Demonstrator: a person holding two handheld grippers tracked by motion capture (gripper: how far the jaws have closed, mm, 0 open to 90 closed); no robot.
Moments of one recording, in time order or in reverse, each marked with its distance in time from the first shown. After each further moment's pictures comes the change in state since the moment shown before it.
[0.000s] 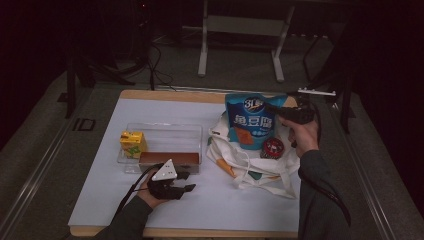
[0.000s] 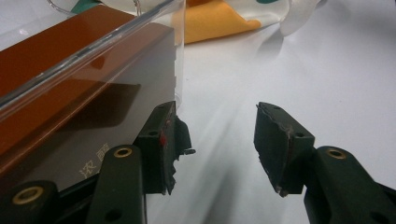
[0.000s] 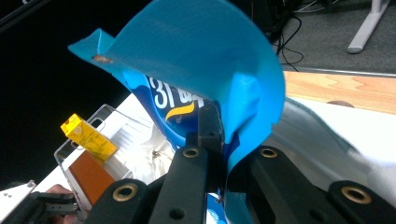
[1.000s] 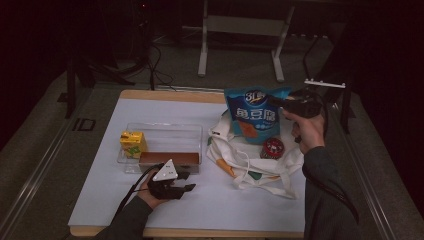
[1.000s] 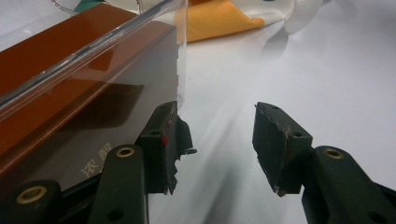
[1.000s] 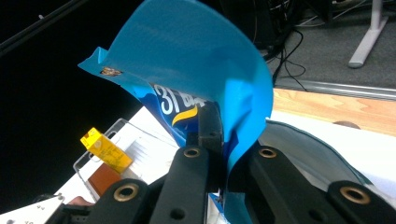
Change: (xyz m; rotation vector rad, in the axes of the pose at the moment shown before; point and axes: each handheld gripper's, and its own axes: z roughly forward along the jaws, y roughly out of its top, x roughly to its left) left arm -0.001 0.000 0.001 0.006 0.016 0.002; right arm 0.030 0.024 -0.020 -0.039 0.009 -0.014
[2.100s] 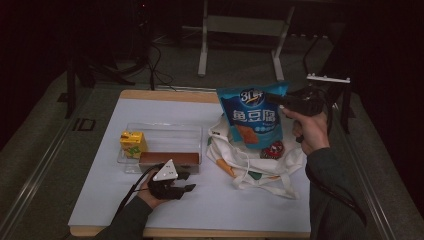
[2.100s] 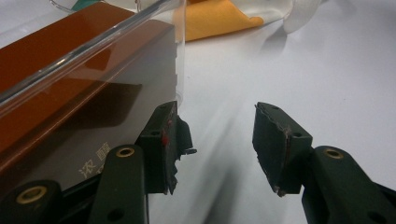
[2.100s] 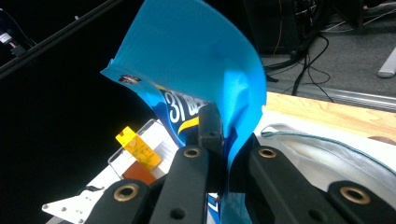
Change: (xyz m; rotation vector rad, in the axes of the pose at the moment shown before) left arm 0.000 0.000 0.000 0.007 -0.009 0.003; right arm 0.034 0.014 -0.012 0.001 0.080 -0.028
